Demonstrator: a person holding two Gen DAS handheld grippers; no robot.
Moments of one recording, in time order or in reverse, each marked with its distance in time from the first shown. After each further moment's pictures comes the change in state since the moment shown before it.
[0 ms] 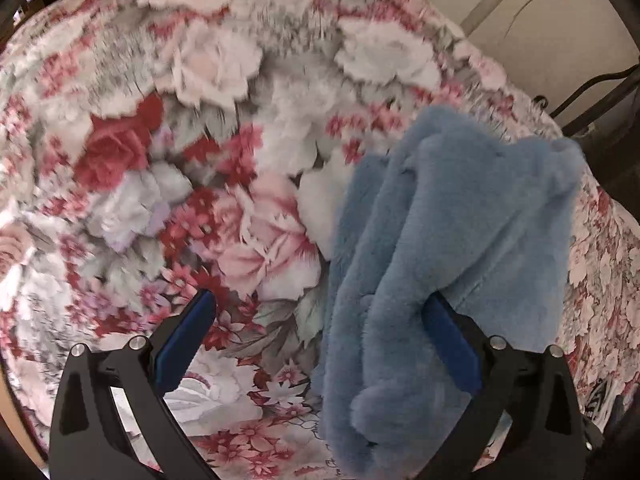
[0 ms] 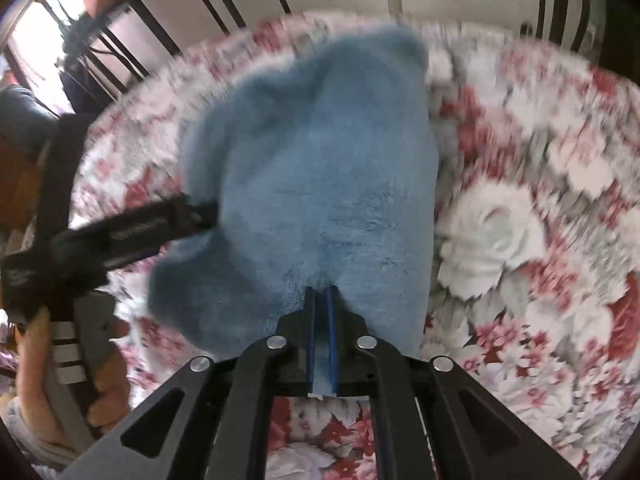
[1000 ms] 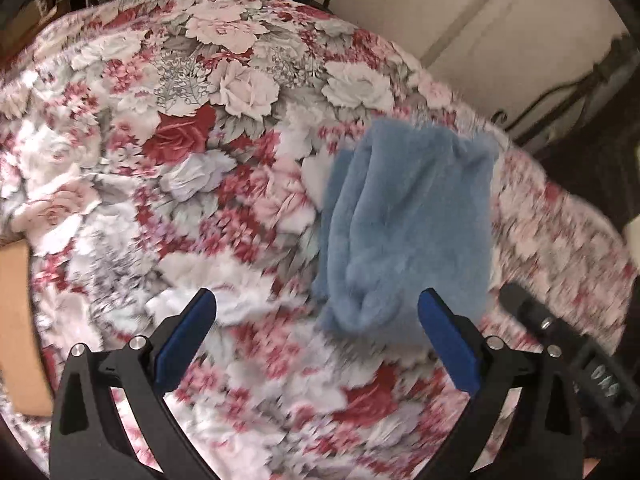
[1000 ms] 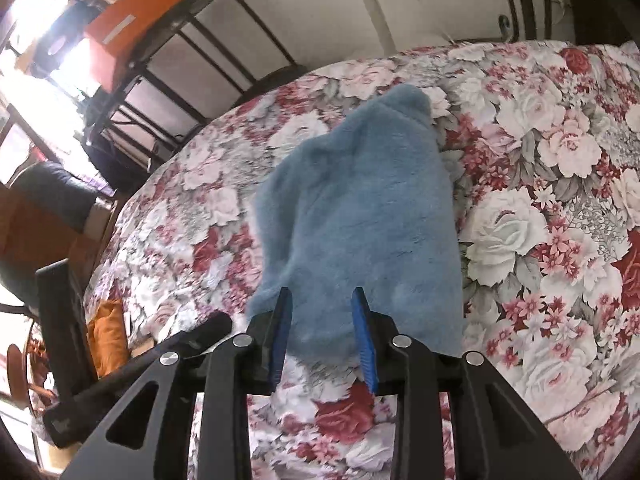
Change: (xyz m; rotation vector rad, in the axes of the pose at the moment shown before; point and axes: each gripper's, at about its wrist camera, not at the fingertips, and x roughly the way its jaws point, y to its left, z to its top) left arm -0.091 0.033 -0.056 -0.016 -0.095 -0.102; right arm -0.077 0.009 0.001 0.171 -0.142 0.167
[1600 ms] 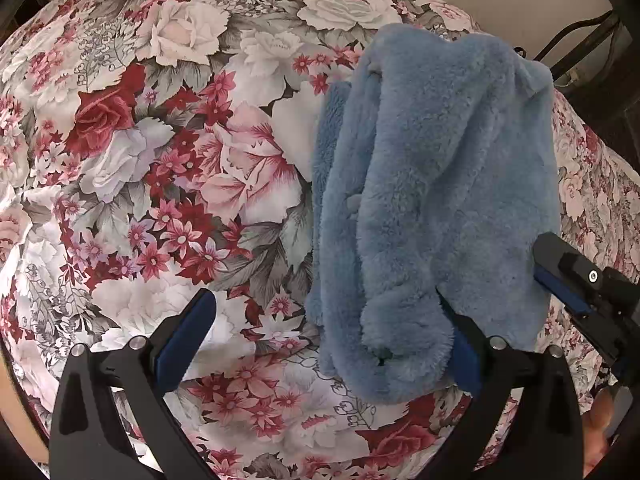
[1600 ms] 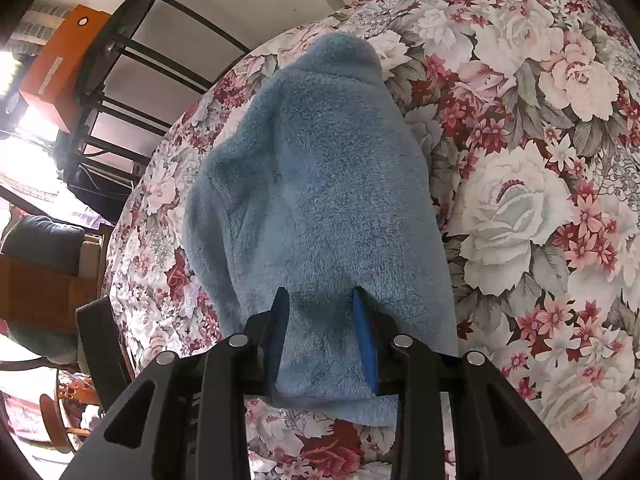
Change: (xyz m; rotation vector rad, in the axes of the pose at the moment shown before) left arm 0.093 -0.030 0.012 0.137 0.159 0.105; right arm 0.058 -0.055 0.018 0.175 0.085 0.049
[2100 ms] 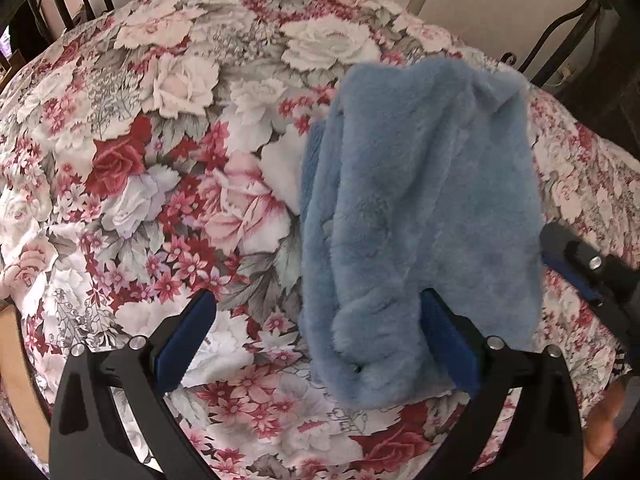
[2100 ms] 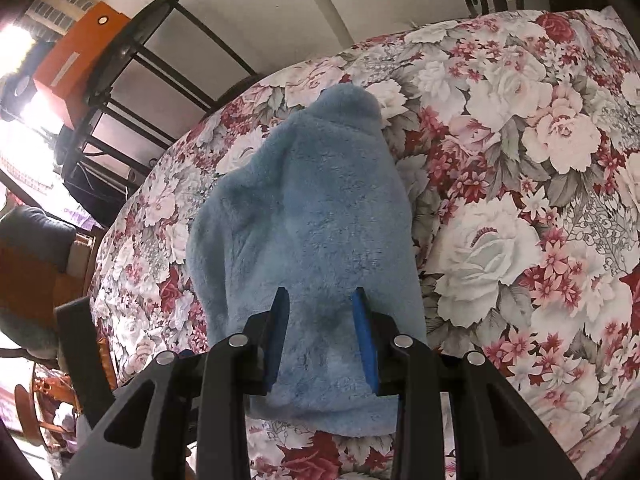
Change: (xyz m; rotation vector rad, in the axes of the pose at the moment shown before) left arm -0.028 -0.027 0.003 0.048 -0.099 0.039; right arm -0.026 0.005 0.008 -0.073 -0.097 -0.063
